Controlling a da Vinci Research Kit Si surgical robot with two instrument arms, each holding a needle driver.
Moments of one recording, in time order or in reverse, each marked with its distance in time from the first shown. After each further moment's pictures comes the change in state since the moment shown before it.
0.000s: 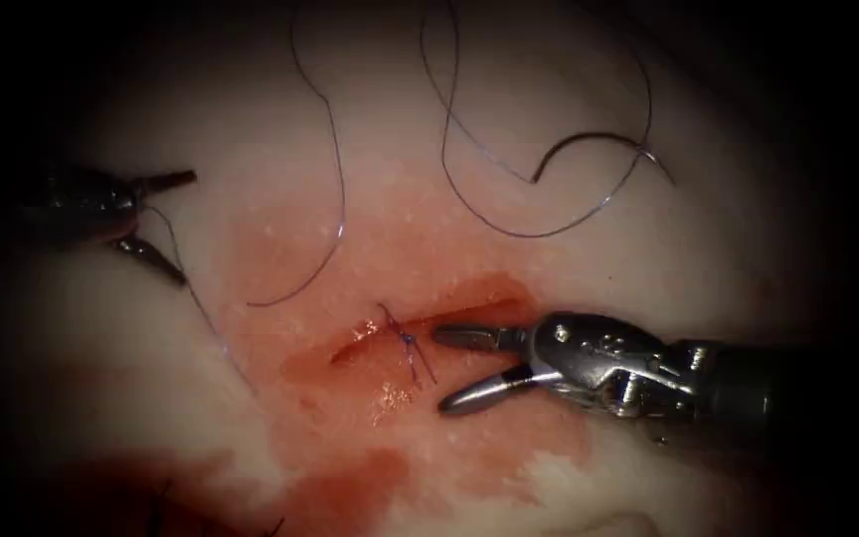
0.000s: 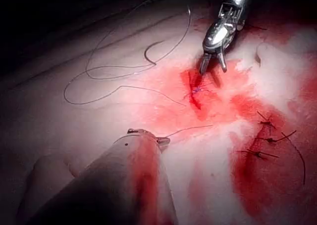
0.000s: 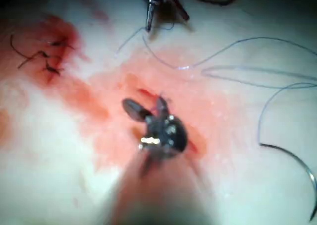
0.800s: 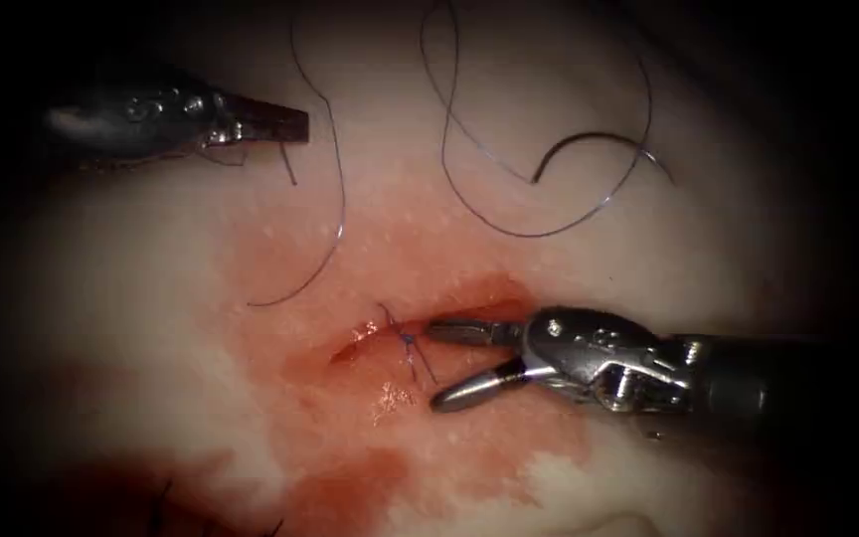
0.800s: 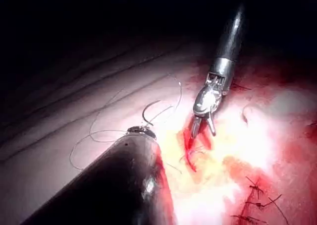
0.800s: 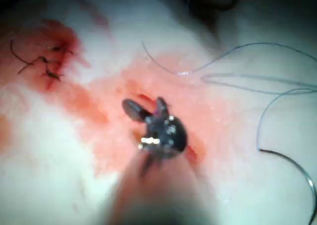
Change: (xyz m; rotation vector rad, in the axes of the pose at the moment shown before) right arm 0.001 0.000 0.000 -0.001 0.008 0.008; left arm 0.017 0.000 -0.009 0.128 0.229 0.097
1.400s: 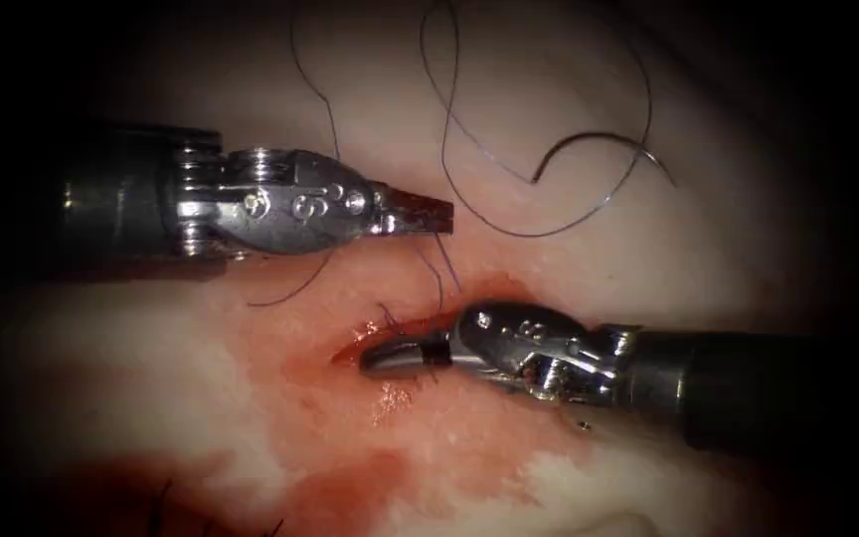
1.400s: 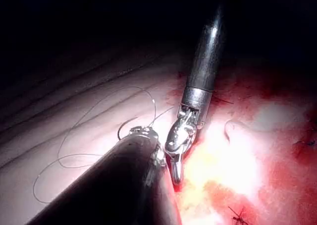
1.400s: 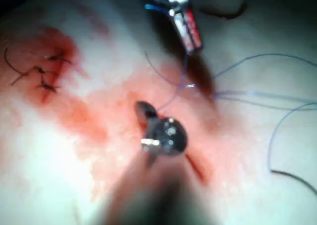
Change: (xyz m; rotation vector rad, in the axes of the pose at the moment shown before) right arm 0.000 0.002 0.006 -0.061 -0.003 -0.007; left arm 0.006 0.006 0.009 -0.052 0.032 0.051
